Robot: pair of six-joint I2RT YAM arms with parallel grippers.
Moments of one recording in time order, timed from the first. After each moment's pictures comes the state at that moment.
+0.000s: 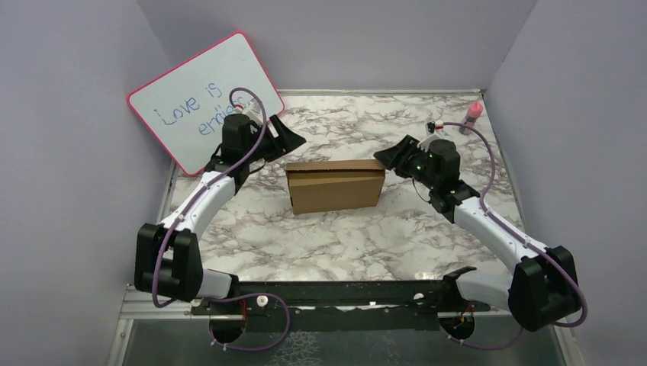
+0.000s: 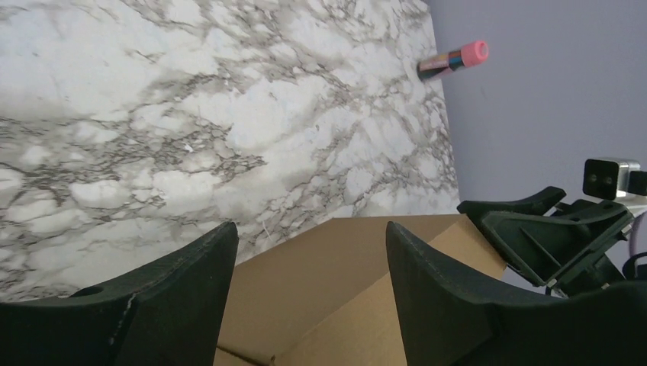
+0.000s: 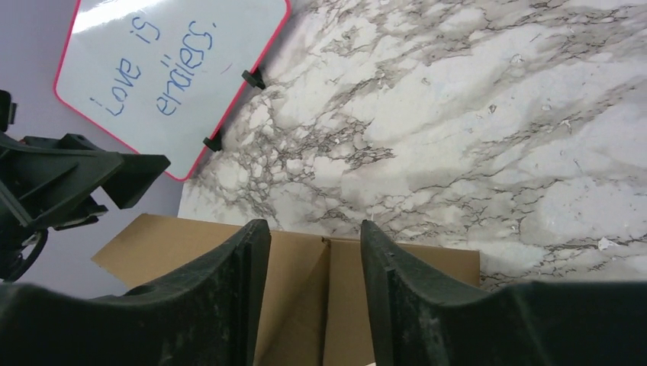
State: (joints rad) left arm -0.23 1.40 0.95 0.07 0.47 -0.75; right arm 0.35 1.18 0.69 0.22 -0.18 0.76
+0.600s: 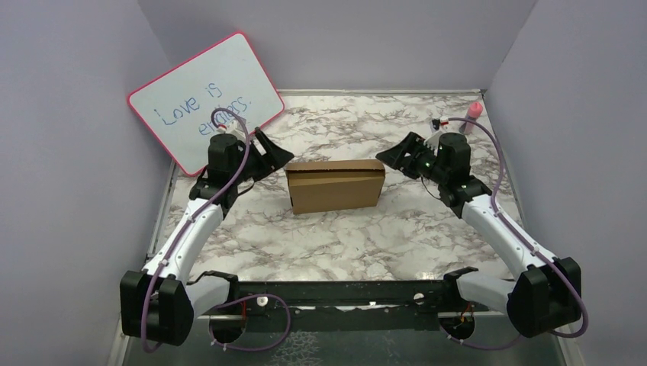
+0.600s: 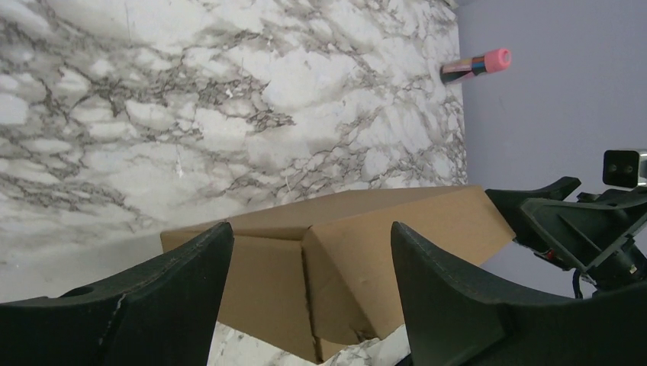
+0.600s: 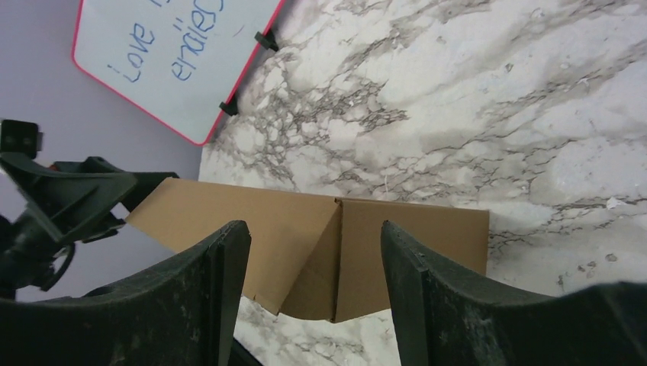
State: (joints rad) left arm -0.19 1.11 0.82 -0.10 0.36 -0.75; right arm 0.28 1.14 0.79 -0.01 -0.32 0.73
